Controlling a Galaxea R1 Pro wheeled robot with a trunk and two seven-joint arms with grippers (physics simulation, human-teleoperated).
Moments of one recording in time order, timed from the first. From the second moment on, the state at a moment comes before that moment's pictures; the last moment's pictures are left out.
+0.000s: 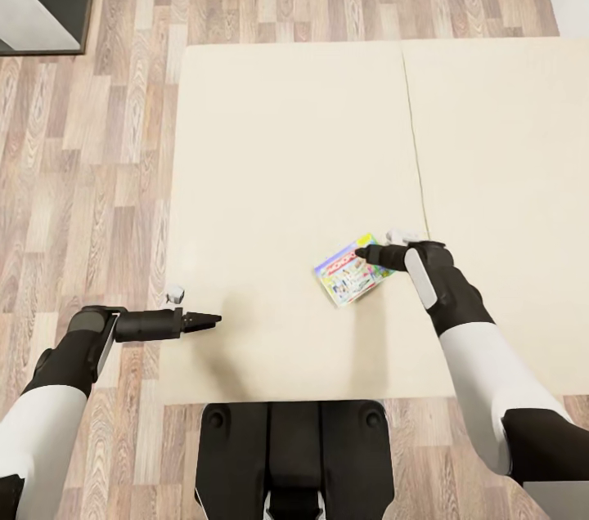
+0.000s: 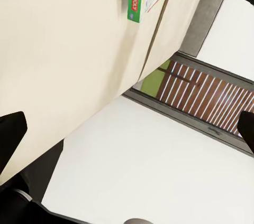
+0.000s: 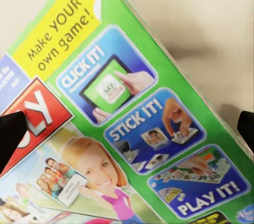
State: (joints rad) left arm -0.81 0.21 0.23 -0.84 -0.24 0.90 -1.56; right arm -1.04 -0.03 0.01 -0.90 -0.26 0.79 0.01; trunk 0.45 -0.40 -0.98
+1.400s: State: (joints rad) left arm -0.81 0.21 0.23 -0.84 -0.24 0.90 -1.56; right arm -1.03 -0.01 0.01 -0.90 -0.27 0.88 0.04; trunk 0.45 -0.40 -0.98
